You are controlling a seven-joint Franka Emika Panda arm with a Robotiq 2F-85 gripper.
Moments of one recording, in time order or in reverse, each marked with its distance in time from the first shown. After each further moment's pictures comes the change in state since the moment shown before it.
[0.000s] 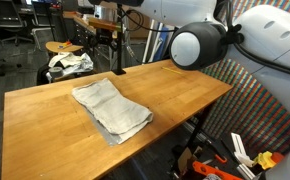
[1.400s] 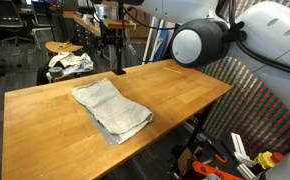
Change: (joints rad) arm 0.001 -0.020 -0.020 -0.014 -0.059 -0.080 -0.527
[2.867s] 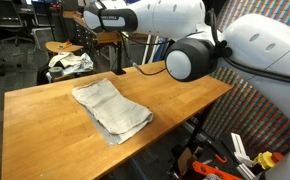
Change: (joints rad) arm 0.048 0.091 -0.151 -0.021 -0.126 0.494 0.301
